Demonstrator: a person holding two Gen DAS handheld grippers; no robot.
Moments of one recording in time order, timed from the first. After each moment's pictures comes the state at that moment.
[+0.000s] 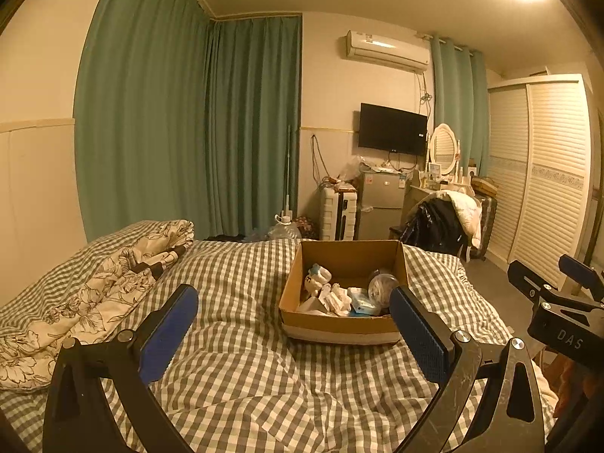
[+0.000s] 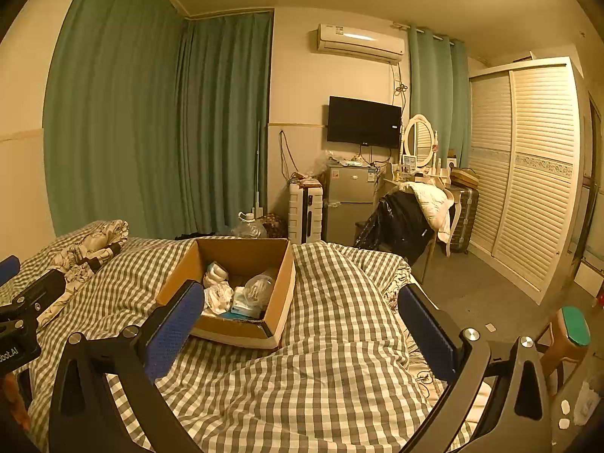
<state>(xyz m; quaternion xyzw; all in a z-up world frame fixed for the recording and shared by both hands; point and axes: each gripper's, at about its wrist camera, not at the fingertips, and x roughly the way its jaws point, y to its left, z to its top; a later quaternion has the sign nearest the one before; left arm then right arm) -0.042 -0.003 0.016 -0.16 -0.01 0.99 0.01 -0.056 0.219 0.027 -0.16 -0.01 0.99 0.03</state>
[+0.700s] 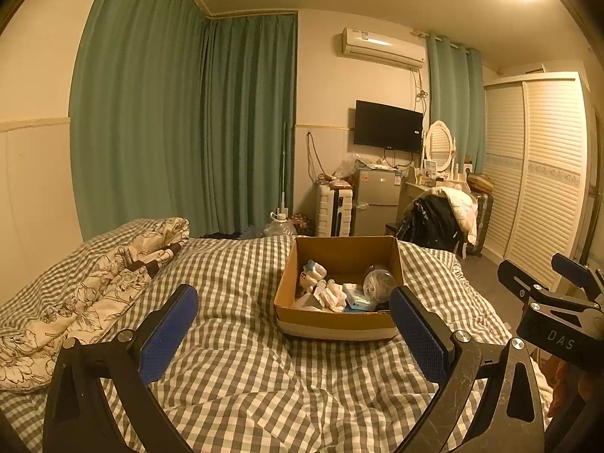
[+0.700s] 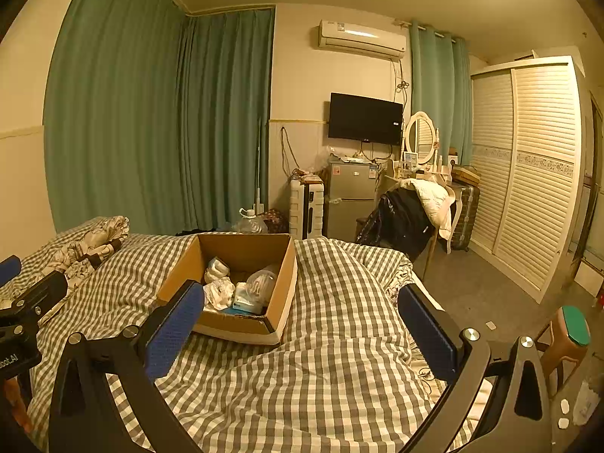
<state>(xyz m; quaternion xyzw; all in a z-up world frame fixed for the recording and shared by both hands) -0.041 0.000 0.014 -0.16 -0.01 0.99 0.02 -0.057 0.214 0.022 -0.16 -0.01 0.99 0.03</state>
